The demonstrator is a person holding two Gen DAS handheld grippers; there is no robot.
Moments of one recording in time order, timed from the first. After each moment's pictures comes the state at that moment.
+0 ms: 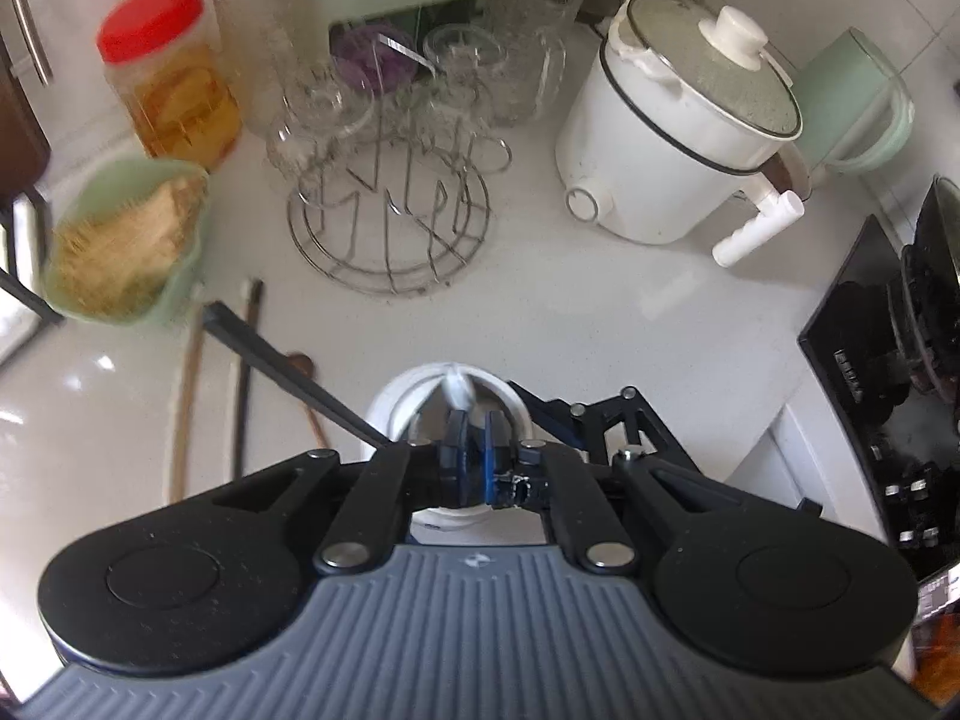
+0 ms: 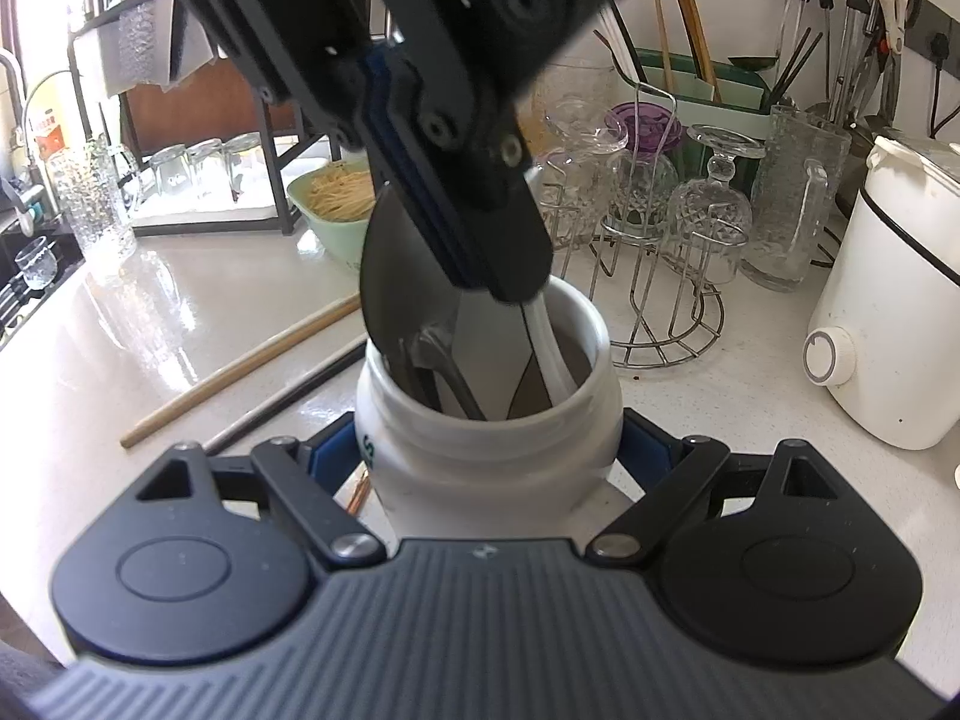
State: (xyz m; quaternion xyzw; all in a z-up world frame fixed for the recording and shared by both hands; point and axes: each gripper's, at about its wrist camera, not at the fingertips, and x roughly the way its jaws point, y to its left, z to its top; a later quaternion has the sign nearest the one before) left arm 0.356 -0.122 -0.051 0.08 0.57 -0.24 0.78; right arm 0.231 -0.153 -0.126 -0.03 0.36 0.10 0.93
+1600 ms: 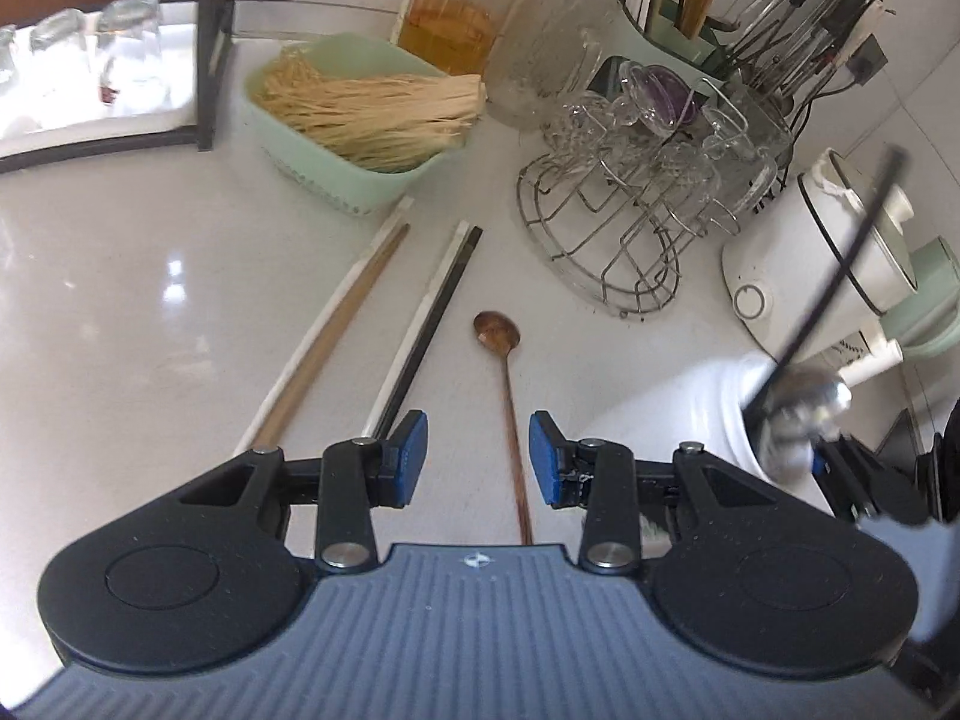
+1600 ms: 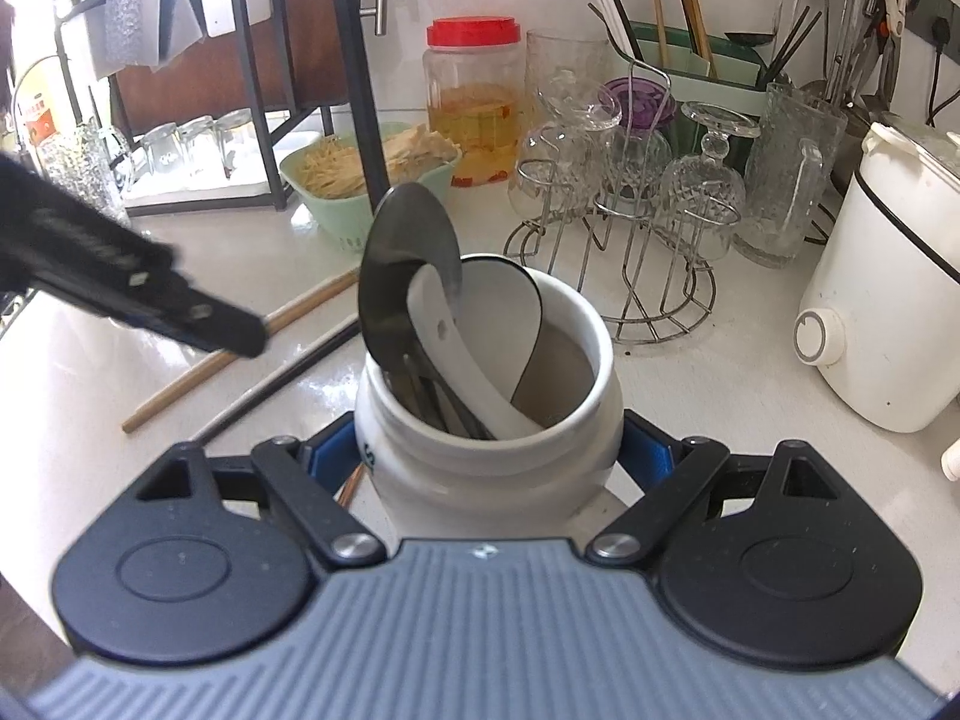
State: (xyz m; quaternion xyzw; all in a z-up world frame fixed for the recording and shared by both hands) left arm 0.338 0.032 -0.144 -0.12 0.51 -0.15 0.84; right arm 0.231 -0.156 -0.121 -0.03 0.40 0.09 0.91
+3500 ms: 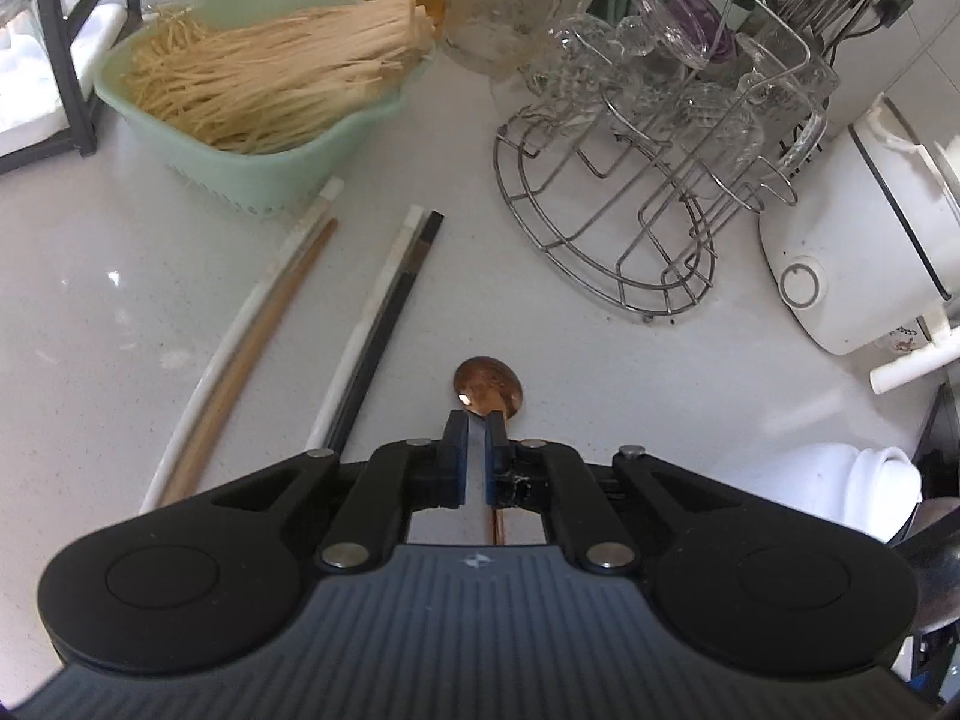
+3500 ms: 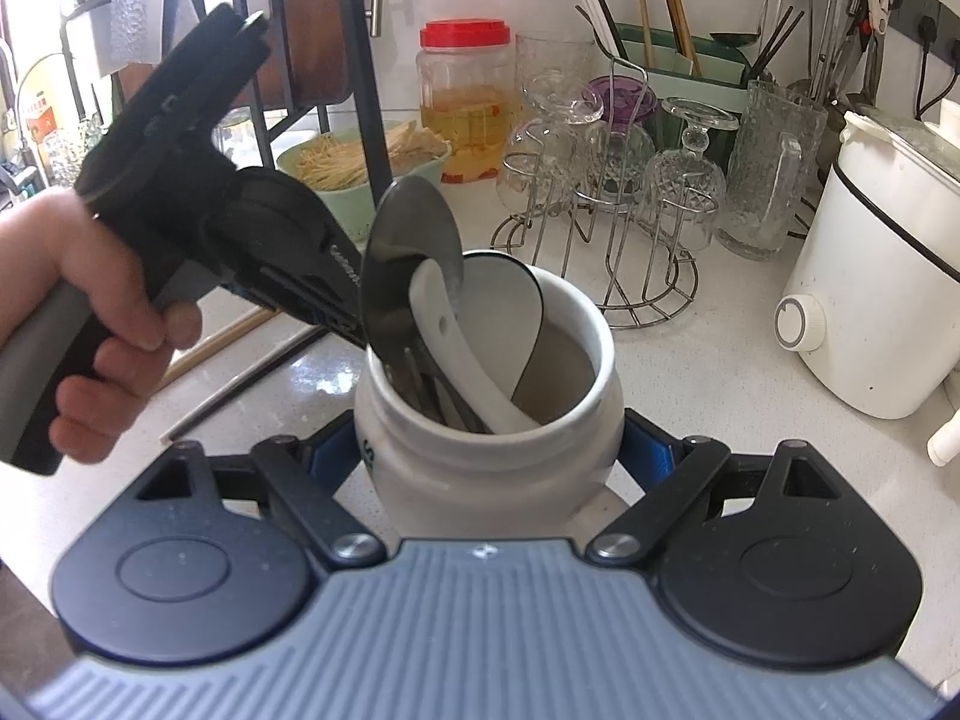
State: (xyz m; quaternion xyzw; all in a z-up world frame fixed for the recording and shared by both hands) left arm 0.396 -0.021 -0.197 -0.08 0.53 -0.16 0.83; right arm 0.219 -0.162 -0.120 -0.03 0.39 0.09 0.91
